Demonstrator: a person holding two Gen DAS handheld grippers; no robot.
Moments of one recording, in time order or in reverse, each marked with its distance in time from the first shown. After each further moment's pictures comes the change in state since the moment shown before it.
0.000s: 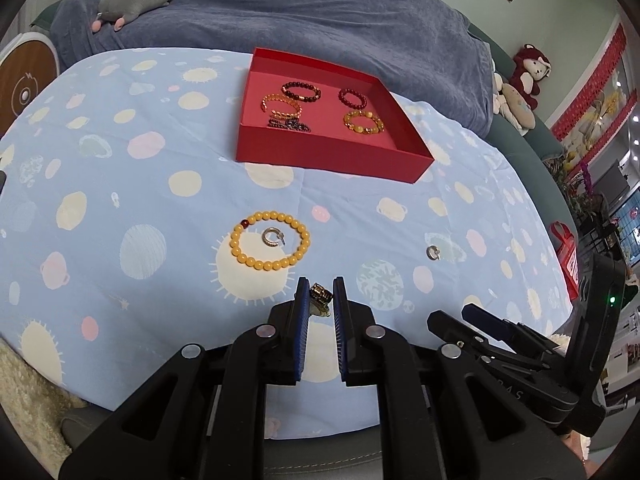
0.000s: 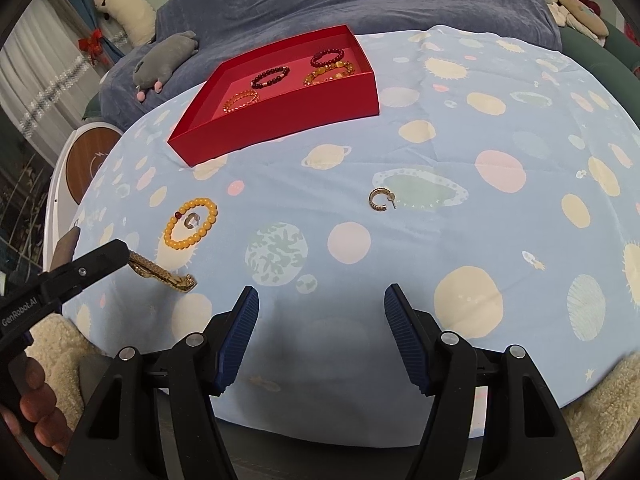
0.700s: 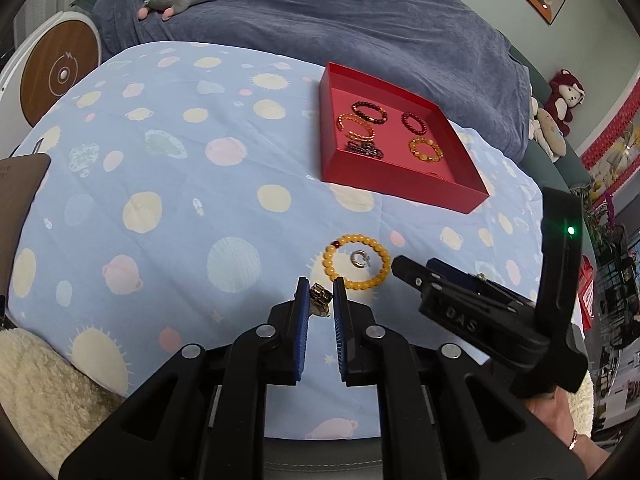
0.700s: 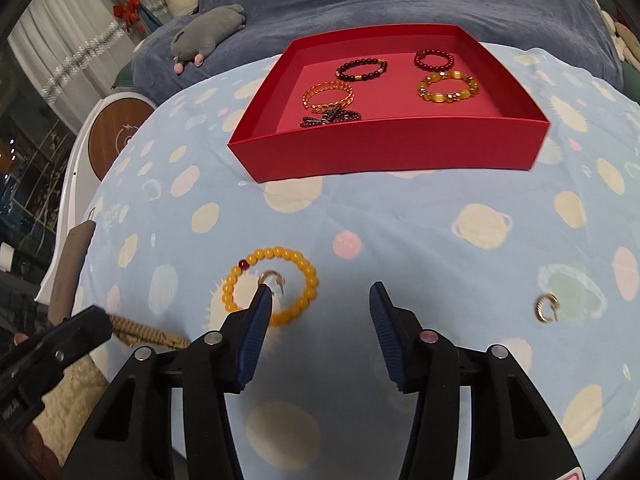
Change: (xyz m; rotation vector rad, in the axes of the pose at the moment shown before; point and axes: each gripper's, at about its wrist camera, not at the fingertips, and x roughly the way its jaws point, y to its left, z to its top) left arm -0.020 0.063 0.016 -0.101 -0.010 0.090; right arm 0.075 0.092 0.060 -0.125 0.053 0.087
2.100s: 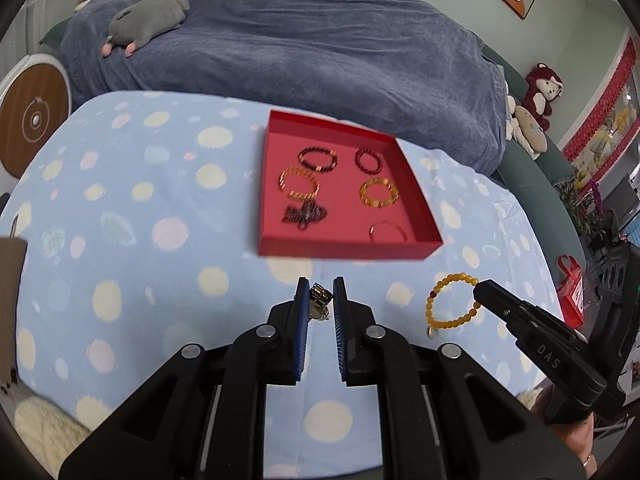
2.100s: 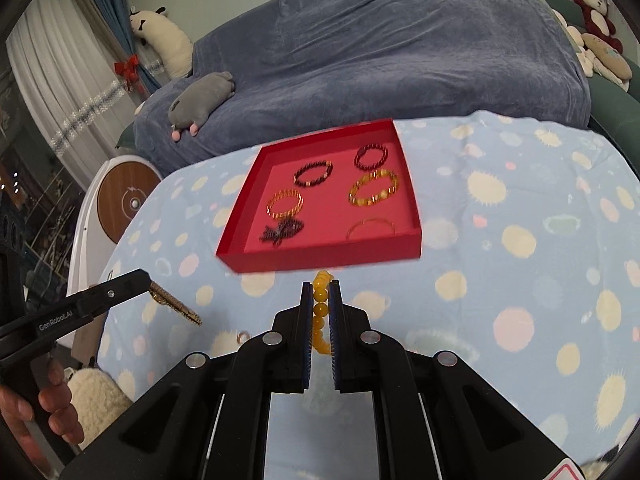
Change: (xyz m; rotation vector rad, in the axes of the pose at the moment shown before) left arm -0.005 -0.068 0.076 0.090 -0.041 -0.048; right arm -0.120 -0.066 0.039 0.044 -0.208 0.000
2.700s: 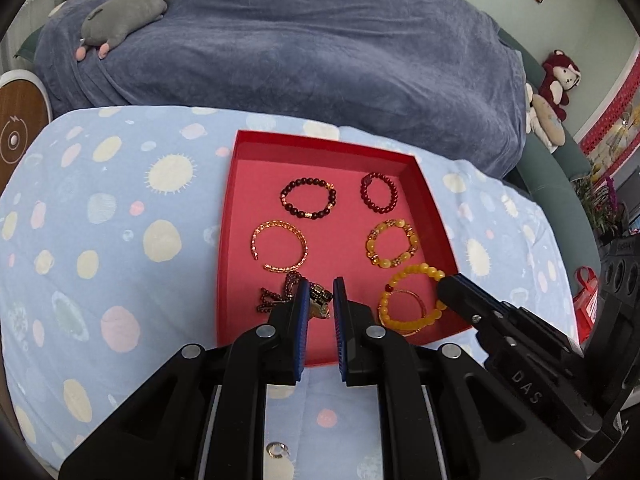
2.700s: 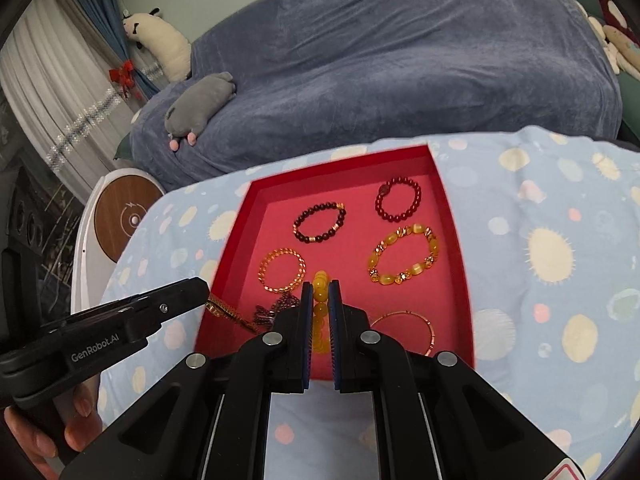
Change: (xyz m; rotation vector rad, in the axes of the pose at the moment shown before) left arm 0.111 -0.015 0.087 0.014 0.092 0.037; right arm 0.112 -0.004 0.079 0.032 0.052 0.060
